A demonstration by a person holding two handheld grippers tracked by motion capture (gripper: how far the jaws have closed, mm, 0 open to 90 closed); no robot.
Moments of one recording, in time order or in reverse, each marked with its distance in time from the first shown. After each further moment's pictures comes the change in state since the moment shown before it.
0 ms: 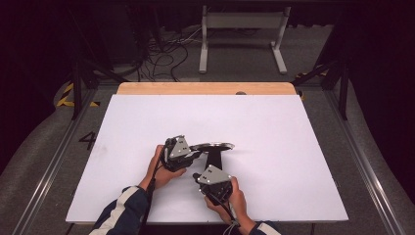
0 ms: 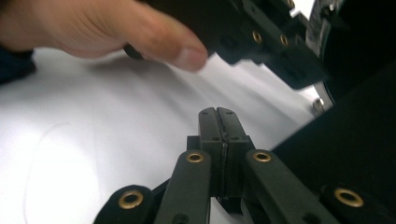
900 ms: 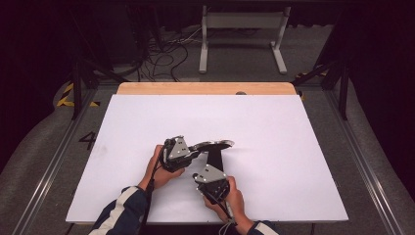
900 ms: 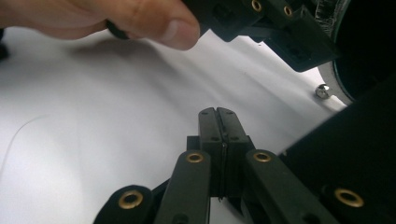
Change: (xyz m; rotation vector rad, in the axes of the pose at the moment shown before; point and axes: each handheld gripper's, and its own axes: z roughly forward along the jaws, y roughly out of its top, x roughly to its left) left arm 0.000 -0.001 -0.003 0.005 0.005 0.021; right arm 0.001 -0.001 0.014 0.045 -0.018 0.004
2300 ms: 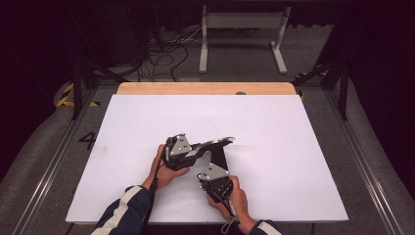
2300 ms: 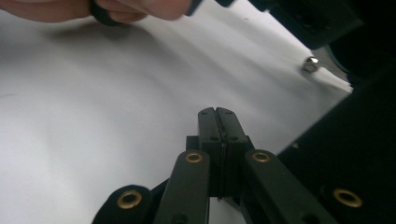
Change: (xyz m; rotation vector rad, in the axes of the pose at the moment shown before) left arm -0.001 0.005 0.008 -0.053 -0.035 -0.066; right arm -0.011 -0.008 0.000 0.056 -0.019 0.012
